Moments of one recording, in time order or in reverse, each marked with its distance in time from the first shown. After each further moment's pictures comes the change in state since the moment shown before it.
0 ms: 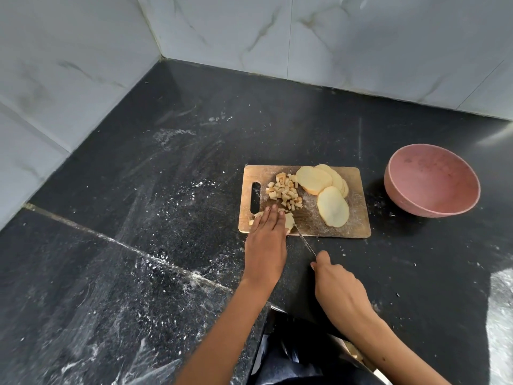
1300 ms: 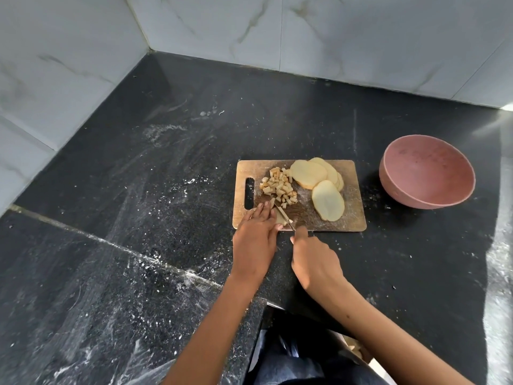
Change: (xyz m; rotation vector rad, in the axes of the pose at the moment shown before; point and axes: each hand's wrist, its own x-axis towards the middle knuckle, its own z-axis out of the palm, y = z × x) left_hand 0.005 -0.011 -0.013 -0.200 -0.134 -0.084; right_hand 0.032 -0.029 -0.007 -0.001 0.016 0.021
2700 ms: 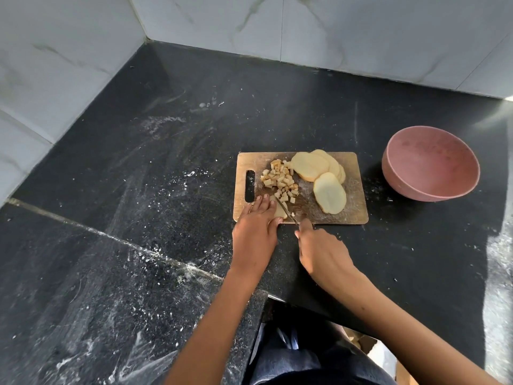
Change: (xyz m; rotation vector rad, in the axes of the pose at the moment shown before) left_hand -0.001 0.000 -0.002 -0.037 -0.011 -0.041; right_hand 0.000 0.010 -0.006 -0.064 0.021 -0.088
